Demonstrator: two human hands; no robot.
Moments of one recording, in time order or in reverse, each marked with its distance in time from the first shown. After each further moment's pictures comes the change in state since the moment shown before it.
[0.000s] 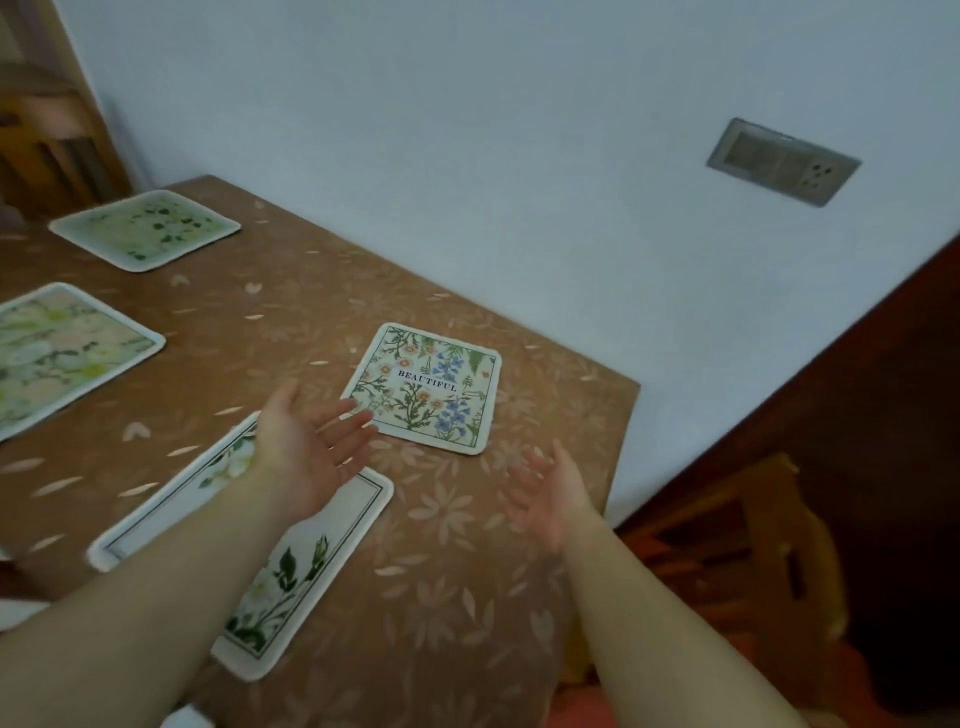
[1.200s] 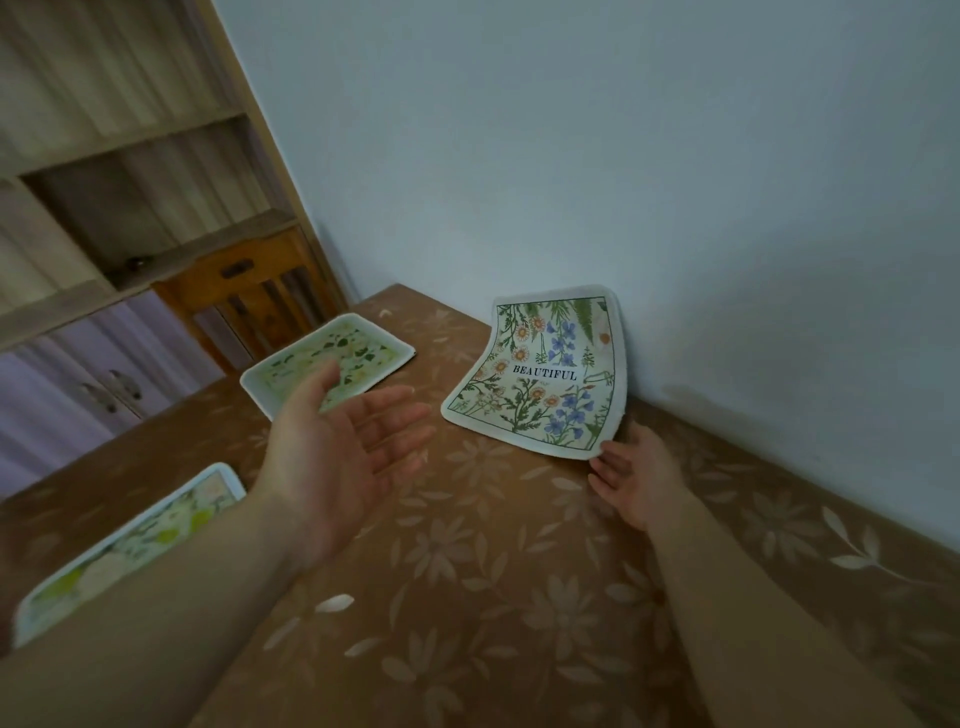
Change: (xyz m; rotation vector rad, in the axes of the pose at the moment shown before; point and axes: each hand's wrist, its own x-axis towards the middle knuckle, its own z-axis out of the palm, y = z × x) left_hand 0.325 0.296 0.020 0.279 0.275 0.395; right_hand 0.476 -0.124 0.405 -0.040 -0.205 0.005
